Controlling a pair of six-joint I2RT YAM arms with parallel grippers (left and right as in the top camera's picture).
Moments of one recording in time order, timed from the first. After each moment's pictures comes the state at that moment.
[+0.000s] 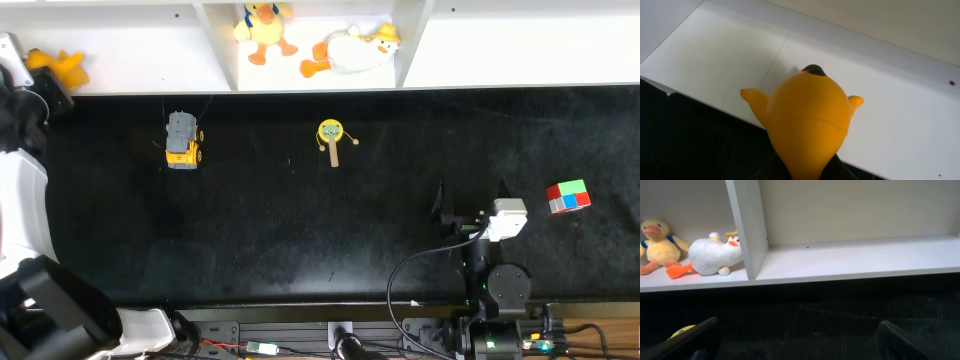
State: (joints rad) left arm 0.51 1.61 1.24 -0.24 0.19 0.01; right arm 0.02 0.01 0.02 -0.02 0.01 0.10
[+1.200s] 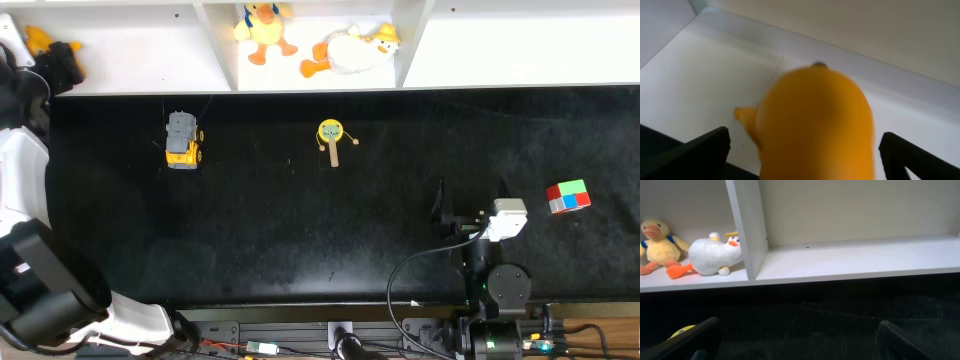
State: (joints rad) left arm 0.49 1.75 1.33 -0.13 0.18 -0.01; right arm 0.02 0.01 0.02 -0.01 0.01 0.10
